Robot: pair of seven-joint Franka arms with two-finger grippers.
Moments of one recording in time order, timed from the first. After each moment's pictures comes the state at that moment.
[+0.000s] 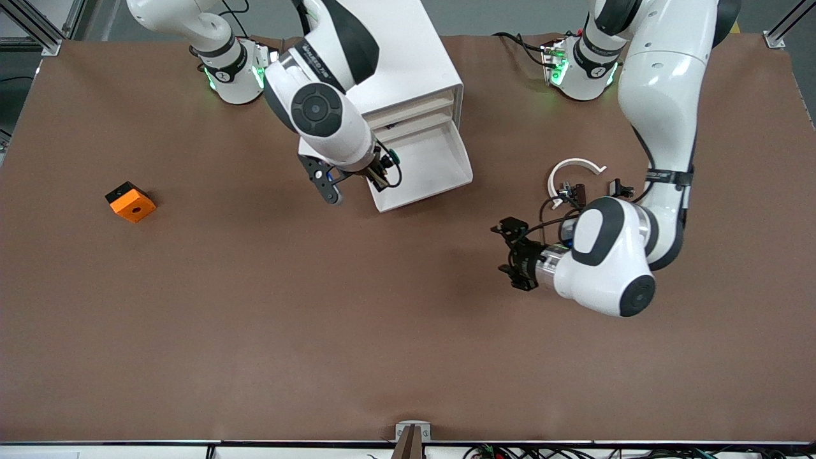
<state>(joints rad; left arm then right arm) -0.31 0.76 0.05 -1.19 -0.54 1.60 -1.99 0.76 0.38 -0.05 -1.58 0.28 1.83 1.68</state>
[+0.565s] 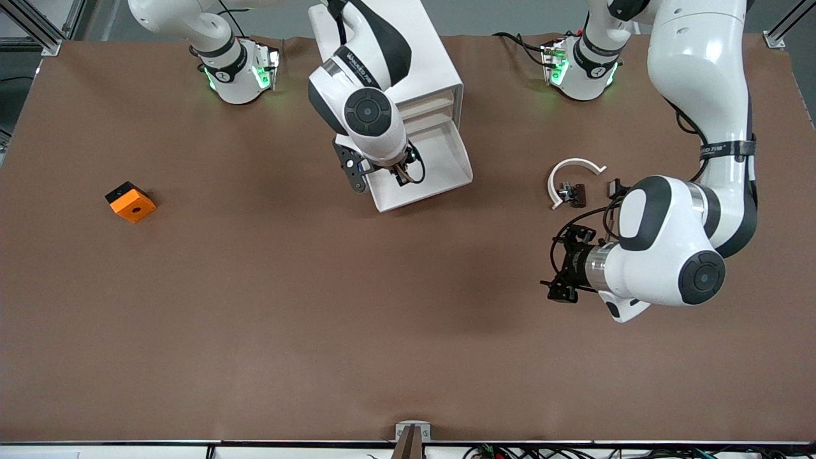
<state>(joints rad) -0.31 0.66 0.10 -1.19 -0.32 1.60 -1.32 0.85 0.46 -0.05 -1.59 0.29 1.88 1.83</state>
